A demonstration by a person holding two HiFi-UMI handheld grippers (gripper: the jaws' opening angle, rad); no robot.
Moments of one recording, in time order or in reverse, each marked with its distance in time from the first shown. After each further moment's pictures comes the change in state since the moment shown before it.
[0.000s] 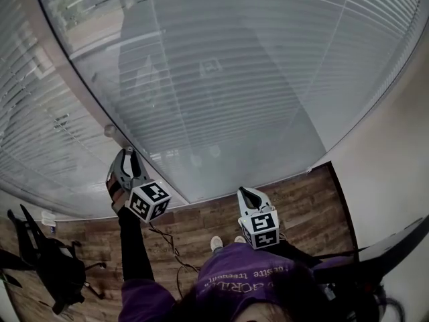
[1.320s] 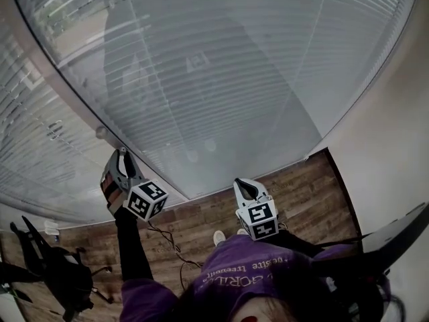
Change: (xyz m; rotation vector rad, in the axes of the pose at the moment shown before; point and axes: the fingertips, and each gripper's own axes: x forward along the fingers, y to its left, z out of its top) left arm 0.001 -0.002 -0.001 0.117 0.013 0.027; right arm 0.004 0.001 0.001 -0.007 -0.001 0.000
